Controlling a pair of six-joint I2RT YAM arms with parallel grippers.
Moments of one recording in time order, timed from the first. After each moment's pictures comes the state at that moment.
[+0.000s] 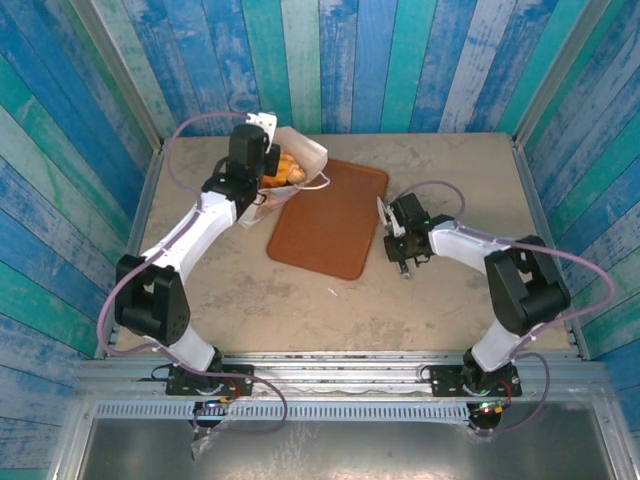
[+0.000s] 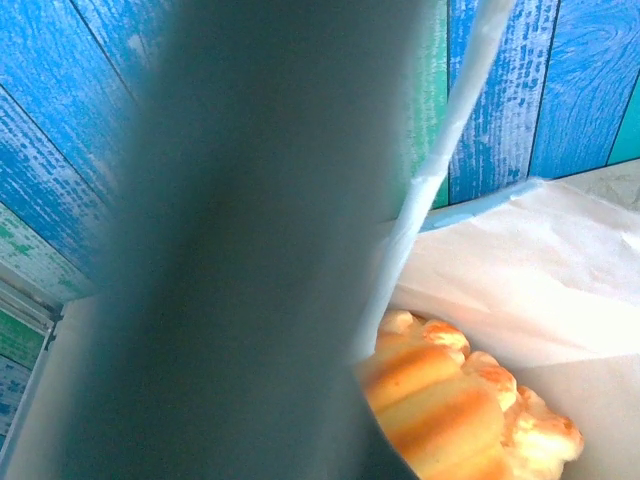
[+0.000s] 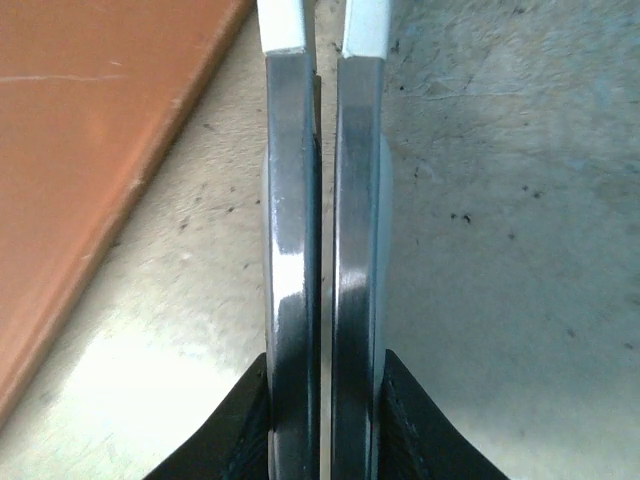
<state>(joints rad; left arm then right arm) -0.35 1.58 1.30 -0.11 -0.30 0.11 0.45 1.64 0.93 -0.43 0.03 0.18</state>
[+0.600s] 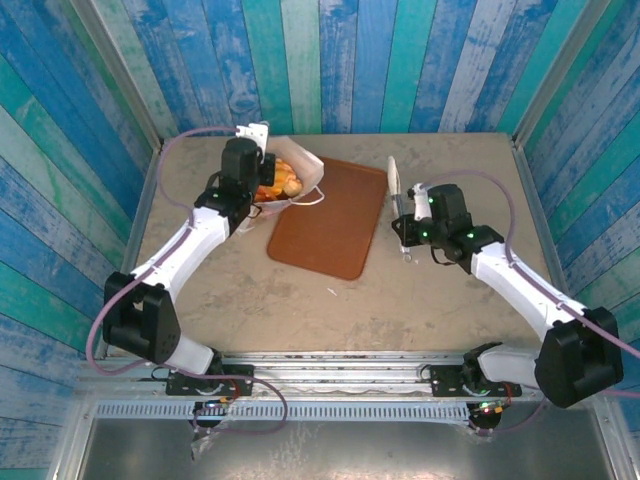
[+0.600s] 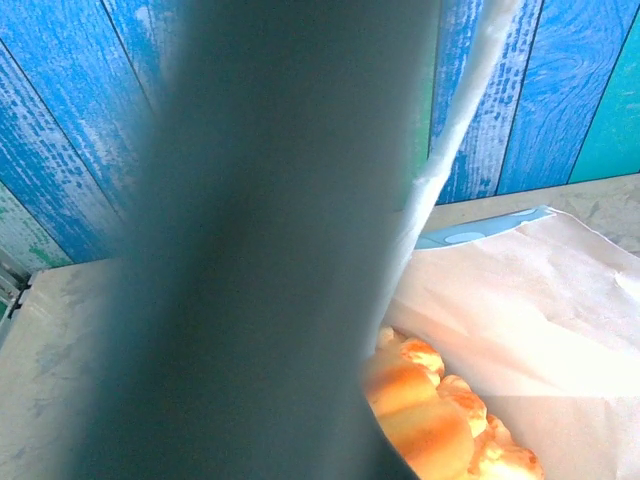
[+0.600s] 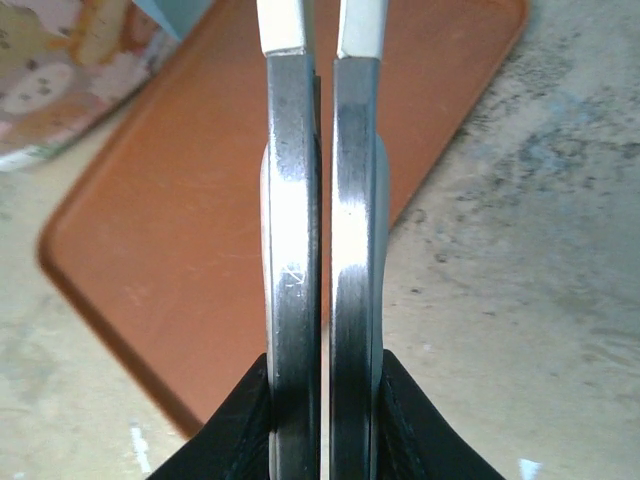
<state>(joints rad) -0.35 1.47 1.16 -0.05 -0.27 0.00 0.37 1.24 0.85 -0.33 -0.21 0.27</state>
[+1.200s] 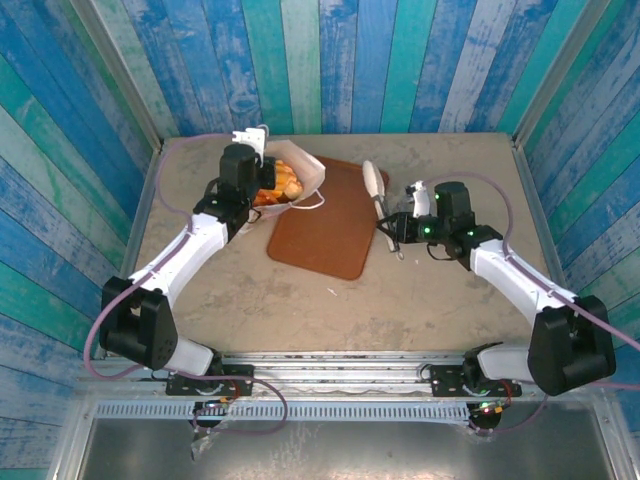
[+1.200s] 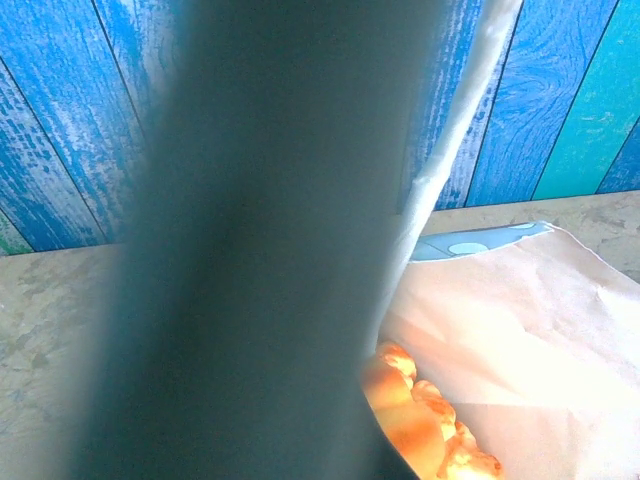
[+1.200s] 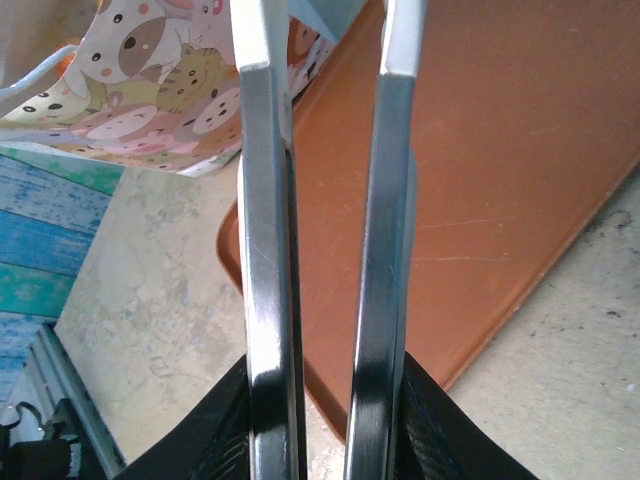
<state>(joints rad) -0.35 1.44 1.11 0.00 -0.23 -0.06 0.31 1.31 0.82 -0.17 -0.58 0.39</state>
